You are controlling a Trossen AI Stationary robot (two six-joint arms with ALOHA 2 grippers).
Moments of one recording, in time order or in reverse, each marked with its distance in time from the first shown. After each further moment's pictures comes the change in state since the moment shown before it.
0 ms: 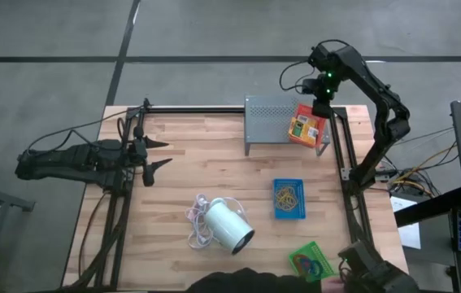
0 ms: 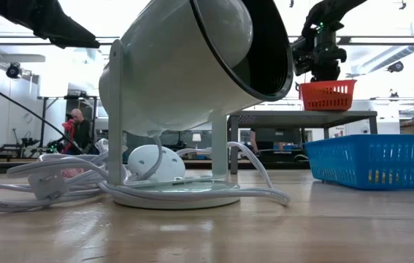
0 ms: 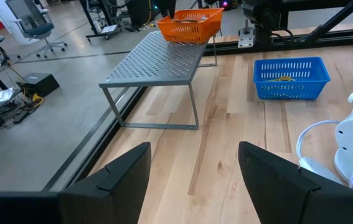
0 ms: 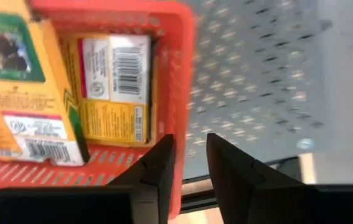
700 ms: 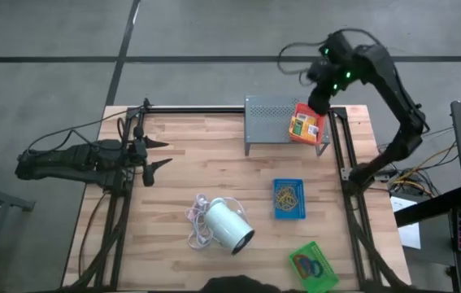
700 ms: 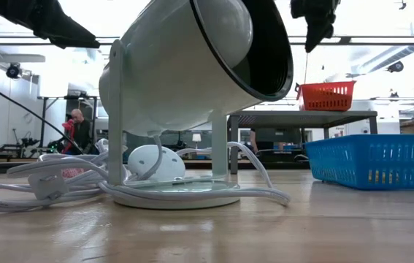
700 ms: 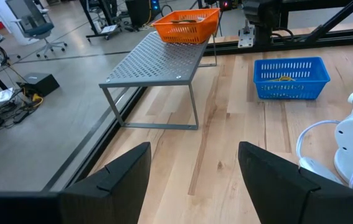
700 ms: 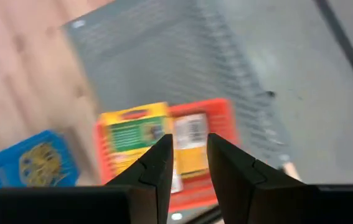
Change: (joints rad) left arm 0.000 0.000 0.000 0.000 0.000 0.000; right arm 0.193 -0.175 0.275 -0.022 -0.015 0.414
